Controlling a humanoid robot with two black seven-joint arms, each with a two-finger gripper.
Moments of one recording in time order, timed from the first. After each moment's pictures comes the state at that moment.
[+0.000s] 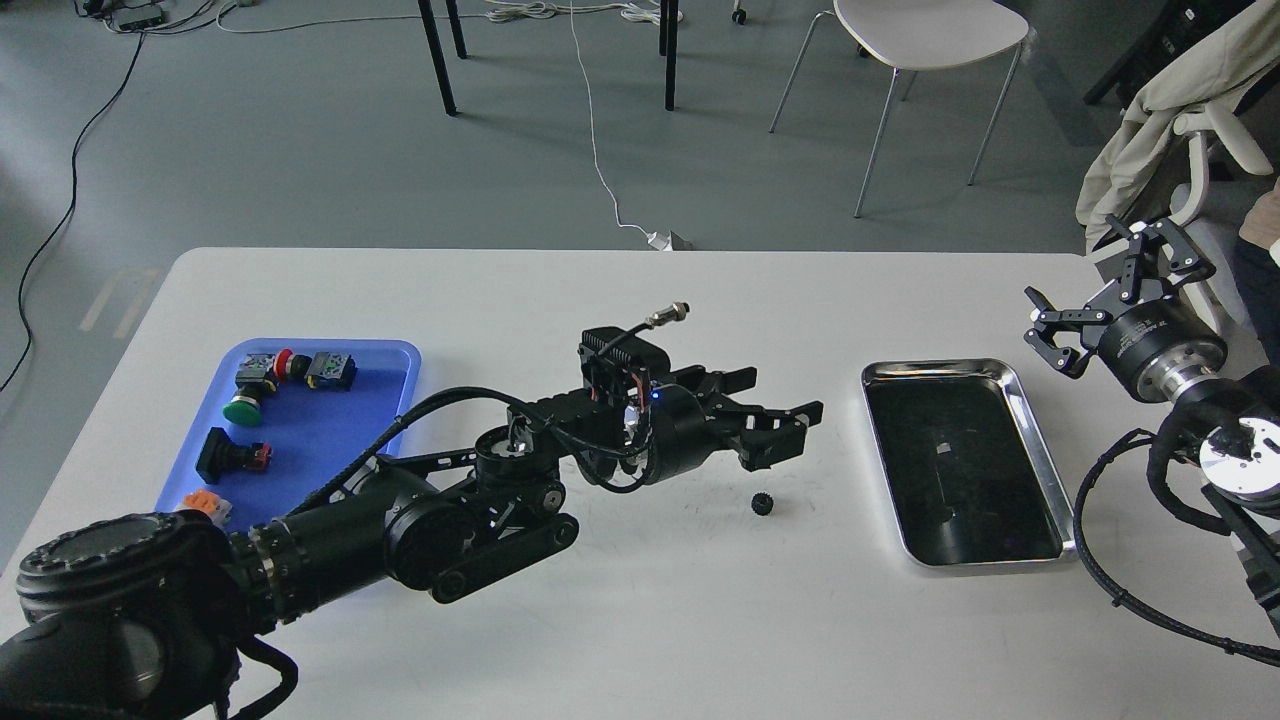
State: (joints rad) left arm -0.82 -0.04 -0.37 -0.95 1.66 0.05 -0.19; right arm 0.41 -0.57 1.01 1.03 -0.01 0.14 0.08
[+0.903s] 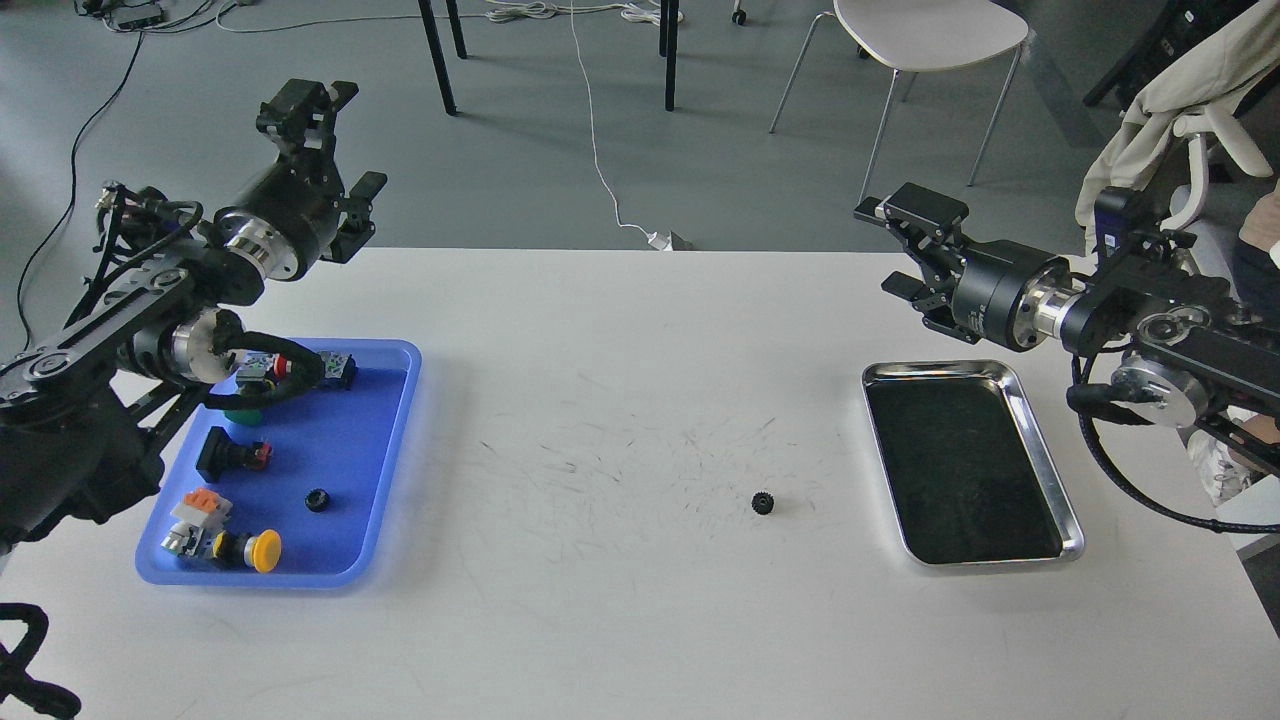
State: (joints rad) left arm -0.74 0.48 -0.76 -0.95 0.33 -0.07 -0.17; right arm 1.05 -0.72 0.10 1.30 -0.52 0.07 0.05
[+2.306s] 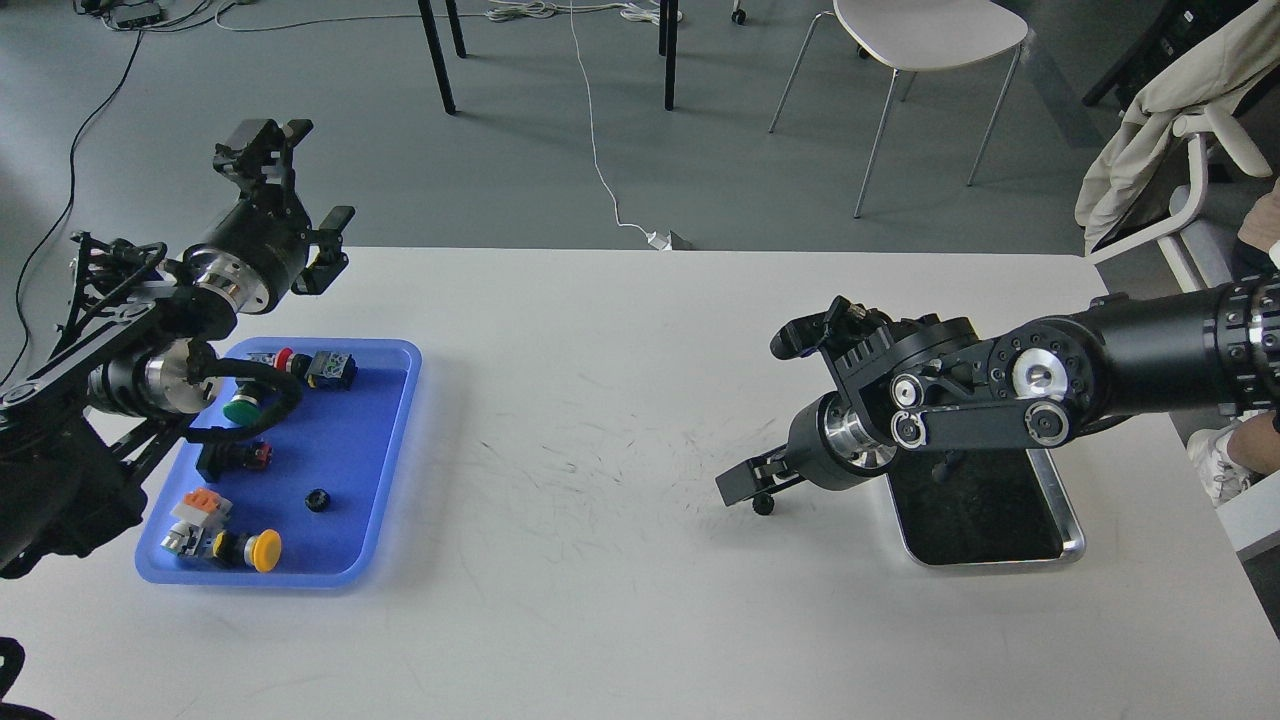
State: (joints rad) left arm -0.68 0.50 -0.76 -0.95 0.26 -0.04 -0.21; right arm 1.55 -0.20 -0.75 1.28 -0.63 0.30 -0.09
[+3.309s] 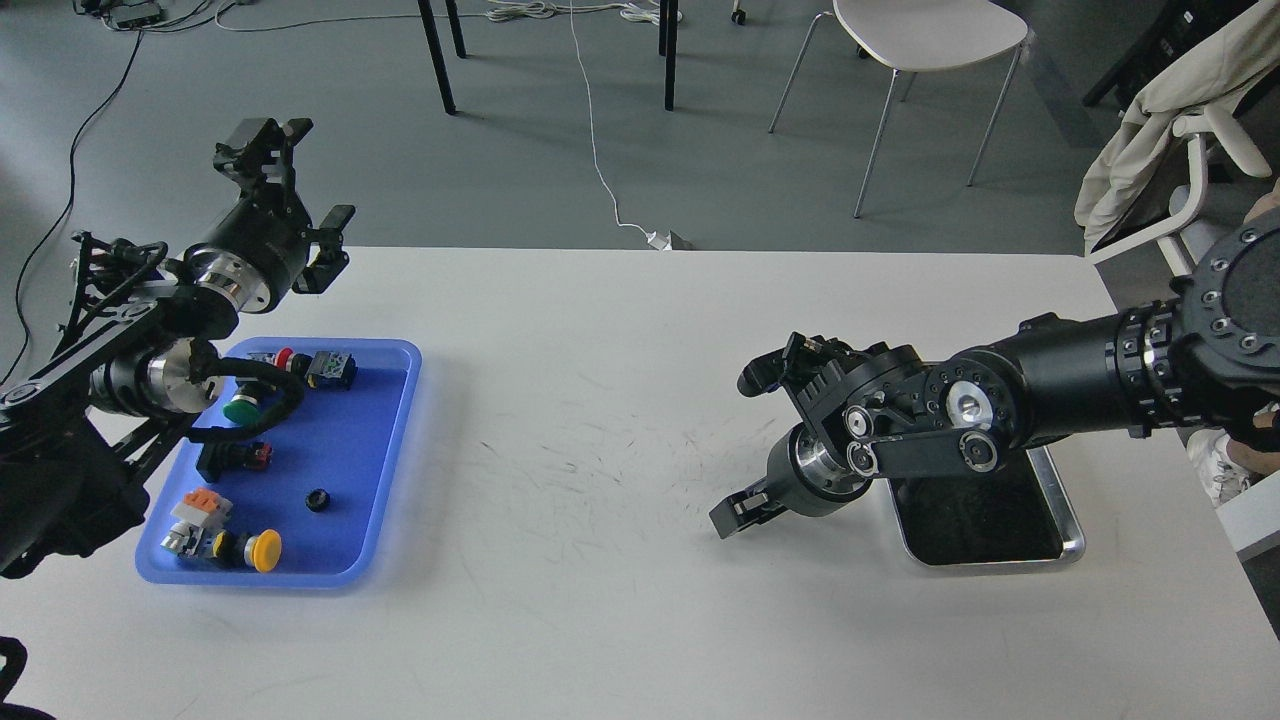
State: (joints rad) left arm -0.68 0.49 -0.76 -0.95 0.26 -0.04 -0.21; right arm 1.52 -0.08 -0.83 1.19 -0.61 0.33 -0.09
